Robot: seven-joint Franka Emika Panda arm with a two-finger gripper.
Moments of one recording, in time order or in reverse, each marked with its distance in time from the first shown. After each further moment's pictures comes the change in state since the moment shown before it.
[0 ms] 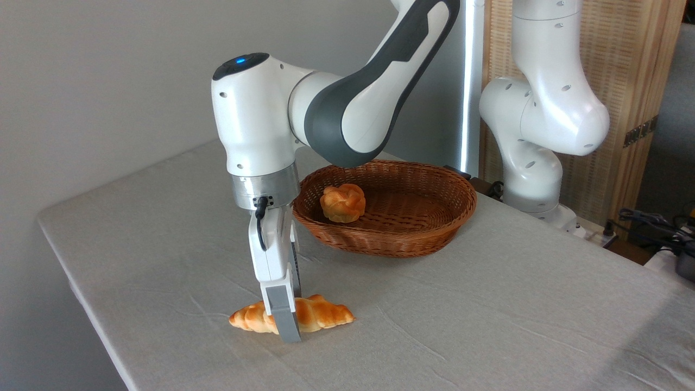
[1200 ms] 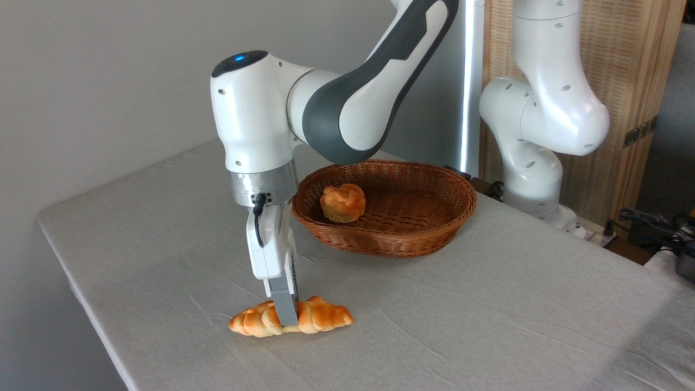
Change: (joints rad) arm 0.000 -0.008 -0.007 -0.001 0.000 0.000 0.000
